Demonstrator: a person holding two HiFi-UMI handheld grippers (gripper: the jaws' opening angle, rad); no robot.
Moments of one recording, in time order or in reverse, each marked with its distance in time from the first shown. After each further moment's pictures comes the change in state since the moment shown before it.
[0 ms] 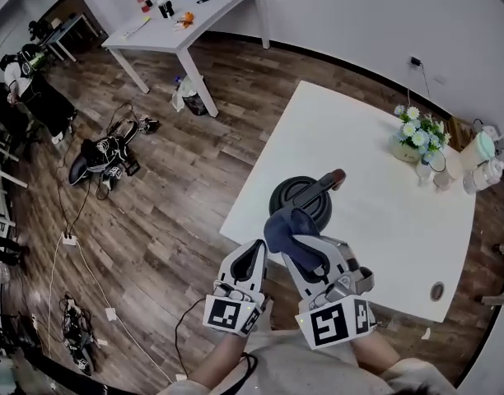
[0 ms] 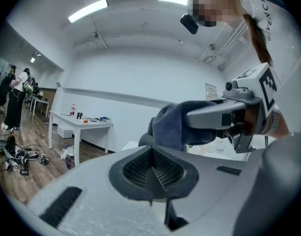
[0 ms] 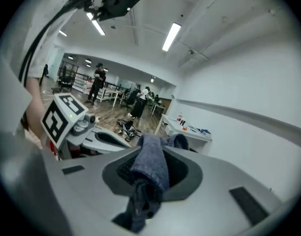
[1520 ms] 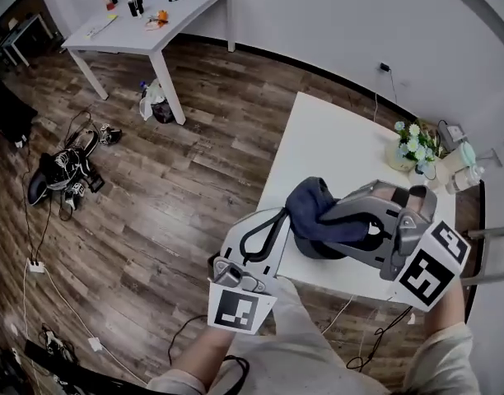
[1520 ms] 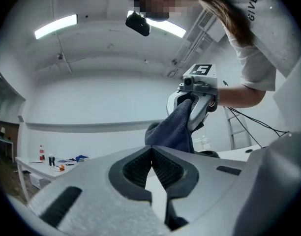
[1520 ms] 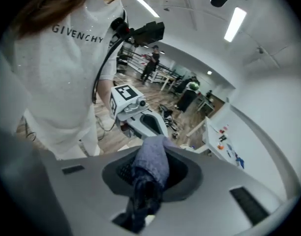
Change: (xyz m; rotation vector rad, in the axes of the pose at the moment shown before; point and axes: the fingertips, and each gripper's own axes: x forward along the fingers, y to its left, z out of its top) left arm 0.056 0.063 0.138 0.346 -0.225 -0.322; right arm 0.060 -0.042 0.095 -0.487 0.151 0.501
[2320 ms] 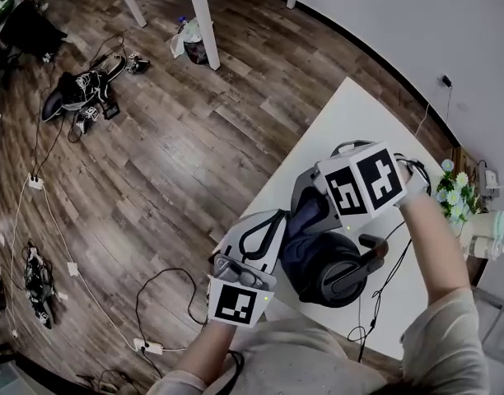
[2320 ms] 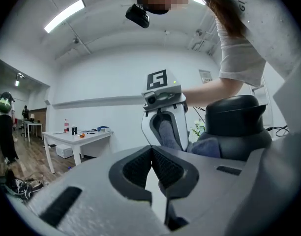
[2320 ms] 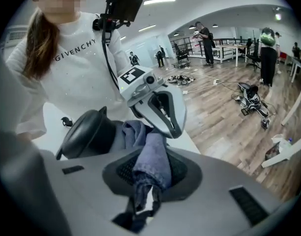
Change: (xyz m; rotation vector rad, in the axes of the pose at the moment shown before) left arm 0.050 0.003 -0.130 -0.119 0.270 0.259; right arm 0.120 0.023 -0.138 -0.098 0.012 1.075
